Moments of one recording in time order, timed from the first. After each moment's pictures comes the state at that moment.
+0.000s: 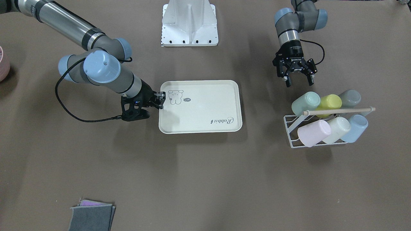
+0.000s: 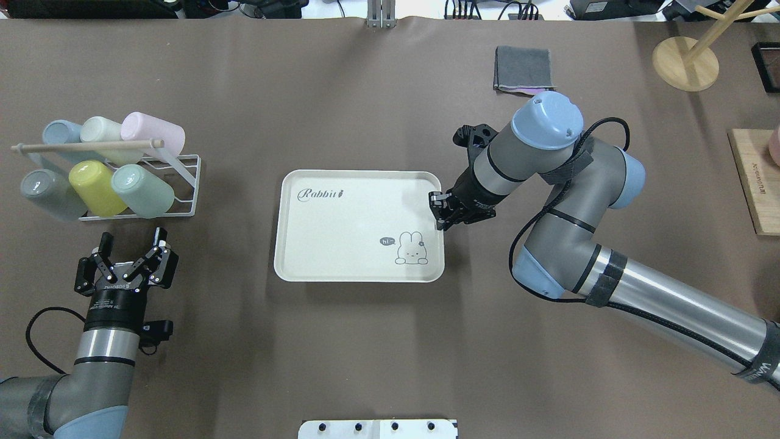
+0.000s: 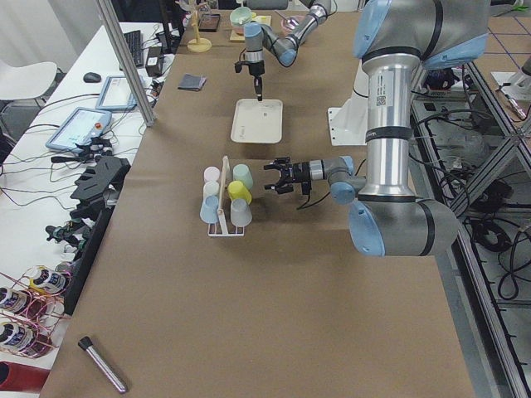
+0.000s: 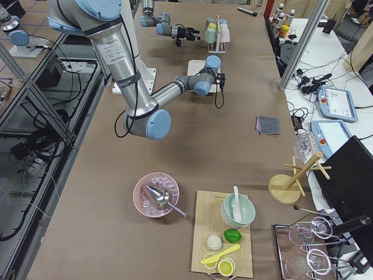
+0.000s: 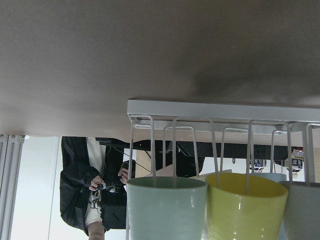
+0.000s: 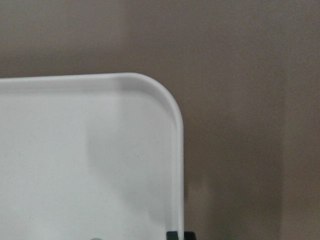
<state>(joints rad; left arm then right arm) -0.09 -1.48 -1.79 -2.09 -0.20 1.37 0.66 -1.01 1.47 -1.06 2.24 1.24</state>
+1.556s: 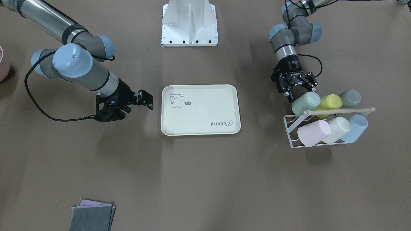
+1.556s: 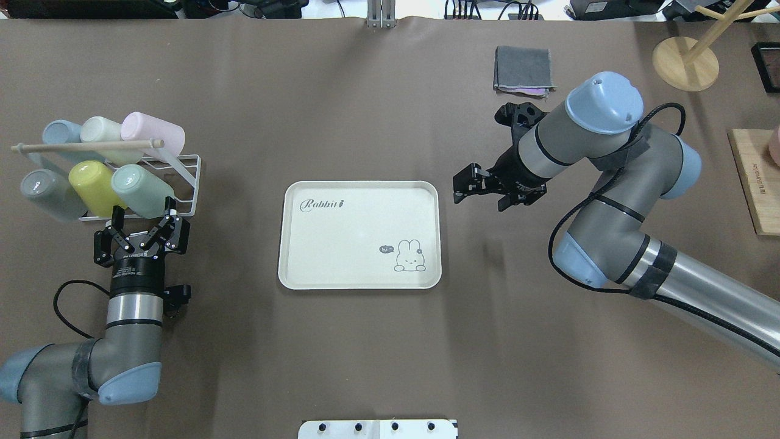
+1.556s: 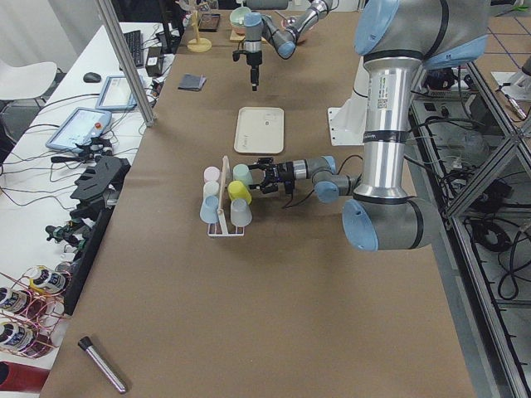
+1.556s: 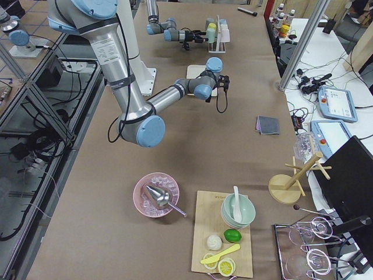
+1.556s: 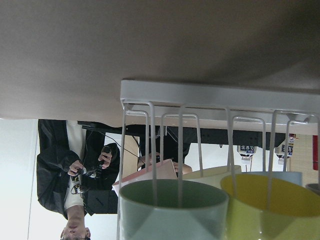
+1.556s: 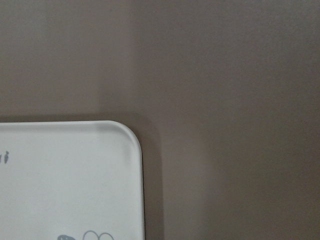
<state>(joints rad) -0.20 -1.62 -1.64 -2.09 -0.20 1.37 0.74 -1.12 1.59 -1.06 2.23 1.22</state>
